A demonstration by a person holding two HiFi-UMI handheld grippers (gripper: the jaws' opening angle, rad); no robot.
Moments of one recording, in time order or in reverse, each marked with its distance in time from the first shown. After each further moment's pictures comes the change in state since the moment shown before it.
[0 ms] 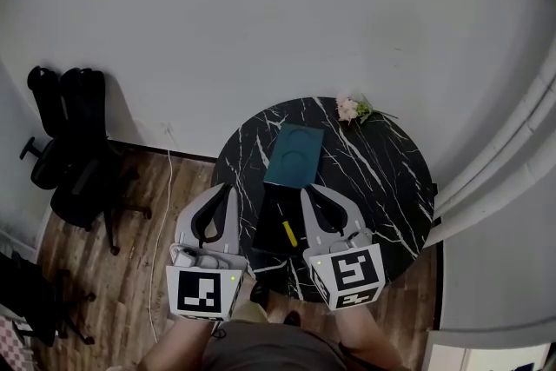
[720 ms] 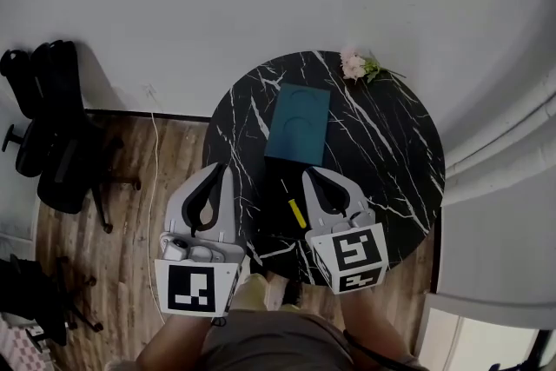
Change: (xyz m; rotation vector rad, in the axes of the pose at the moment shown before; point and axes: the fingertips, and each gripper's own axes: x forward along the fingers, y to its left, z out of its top) left arm 0.041 0.034 -0.054 -0.097 0.094 -0.064; right arm 0.061 -0.001 -0.073 0.032 0.239 -0.026
